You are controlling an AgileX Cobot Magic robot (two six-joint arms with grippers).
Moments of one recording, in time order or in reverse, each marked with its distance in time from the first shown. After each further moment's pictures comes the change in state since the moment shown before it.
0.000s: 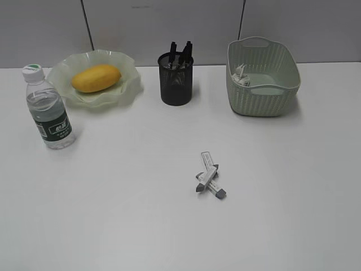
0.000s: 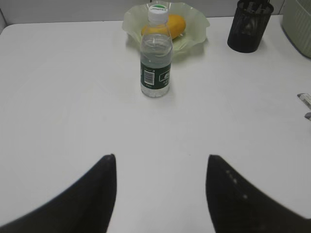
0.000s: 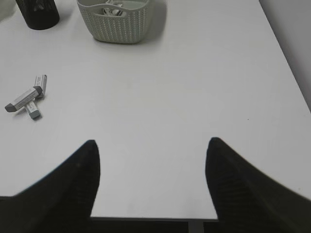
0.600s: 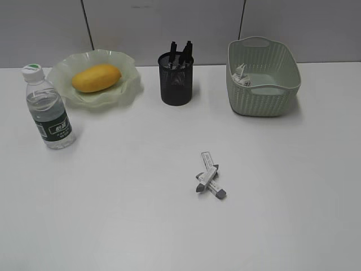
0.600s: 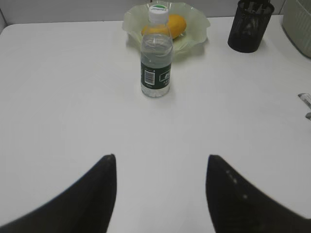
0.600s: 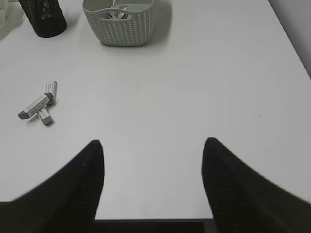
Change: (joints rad) left arm 0.000 0.010 0.000 0.000 -0.001 0.001; right arm 0.000 -0.003 0.001 0.024 0.001 0.054
